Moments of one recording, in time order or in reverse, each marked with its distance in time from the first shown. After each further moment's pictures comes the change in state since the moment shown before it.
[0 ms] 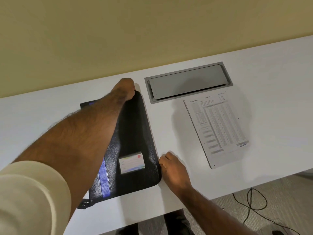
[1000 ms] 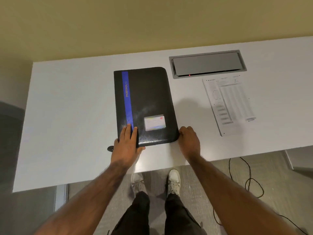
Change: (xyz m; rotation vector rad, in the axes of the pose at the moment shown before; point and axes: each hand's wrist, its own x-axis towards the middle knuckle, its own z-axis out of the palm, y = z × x) left_hand -0.350 -0.141 0.146 0.141 0.009 0.020; right_hand -0.046 -0.033 0.013 0.026 0.098 0.273
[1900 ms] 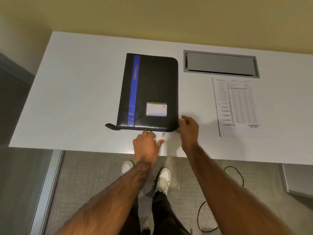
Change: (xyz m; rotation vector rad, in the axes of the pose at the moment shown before) left_hand -0.039 0.112 0.038 -0.451 0.176 -0.350; right_hand 0.000 -0.007 -0.007 0.764 0.012 0.262
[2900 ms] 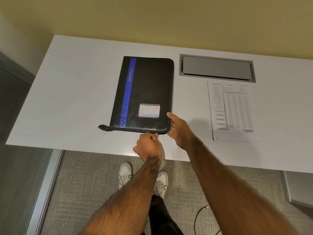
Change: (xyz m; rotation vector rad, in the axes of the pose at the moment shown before) left_hand 0.001 0.061 0.034 -0.287 0.238 -0.447; right_hand 0.011 -0.035 -0.019 0.212 -0.516 0.327
